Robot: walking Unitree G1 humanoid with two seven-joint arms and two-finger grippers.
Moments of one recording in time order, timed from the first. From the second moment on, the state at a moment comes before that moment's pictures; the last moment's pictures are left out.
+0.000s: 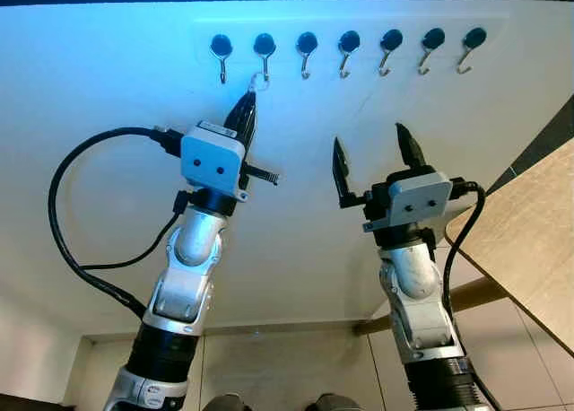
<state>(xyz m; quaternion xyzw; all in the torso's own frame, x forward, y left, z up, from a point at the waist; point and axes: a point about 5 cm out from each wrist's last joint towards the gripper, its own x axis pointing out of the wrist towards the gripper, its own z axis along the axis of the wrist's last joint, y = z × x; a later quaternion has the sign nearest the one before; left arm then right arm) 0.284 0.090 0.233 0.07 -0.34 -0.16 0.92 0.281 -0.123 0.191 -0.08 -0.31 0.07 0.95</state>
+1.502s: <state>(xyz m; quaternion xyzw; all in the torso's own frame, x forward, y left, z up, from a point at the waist) 0.283 0.084 0.236 0.05 -0.35 -0.29 0.89 0.281 -0.120 0.191 -0.08 -0.31 0.07 0.94</state>
